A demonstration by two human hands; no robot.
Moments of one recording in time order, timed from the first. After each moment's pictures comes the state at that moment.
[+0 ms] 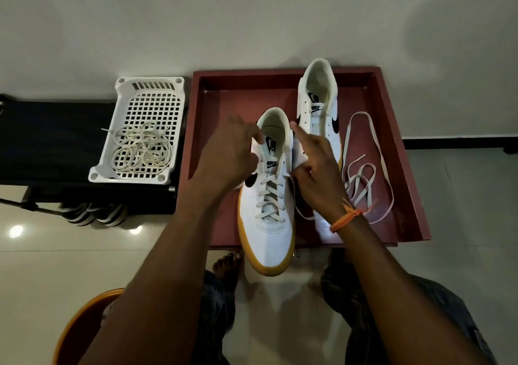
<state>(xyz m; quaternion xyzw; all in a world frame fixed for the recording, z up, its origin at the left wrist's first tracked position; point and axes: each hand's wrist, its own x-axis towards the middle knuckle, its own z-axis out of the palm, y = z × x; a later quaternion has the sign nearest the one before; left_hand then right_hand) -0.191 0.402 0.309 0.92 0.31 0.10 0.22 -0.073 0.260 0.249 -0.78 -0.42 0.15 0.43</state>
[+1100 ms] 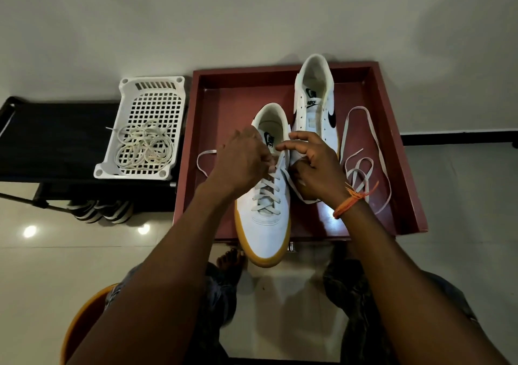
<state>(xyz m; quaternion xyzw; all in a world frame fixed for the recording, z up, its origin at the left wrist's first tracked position) -0.184 0.374 0.296 0.94 0.28 0.04 0.21 -0.053 0.259 0.243 -0.77 -0.45 0.19 0.41</state>
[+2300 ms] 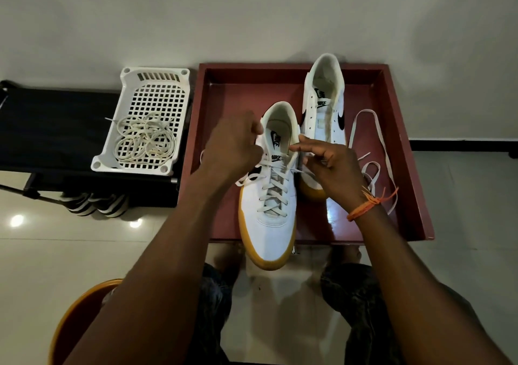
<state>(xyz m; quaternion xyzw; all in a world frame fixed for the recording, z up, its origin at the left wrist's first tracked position) -0.194 0.402 0.300 0.88 0.35 0.11 0.30 -0.047 0.251 0.248 -0.74 -0.46 0.19 0.45</state>
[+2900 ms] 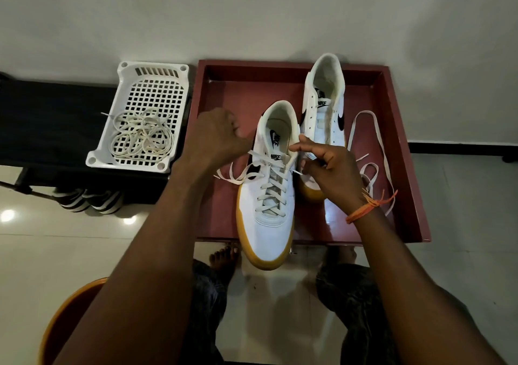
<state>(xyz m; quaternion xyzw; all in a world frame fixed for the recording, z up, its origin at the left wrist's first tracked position) -0.200 0.423 0.307 0.86 0.42 0.09 0.28 -0.049 0.250 0.247 -0.74 -0.43 0.23 0.47</state>
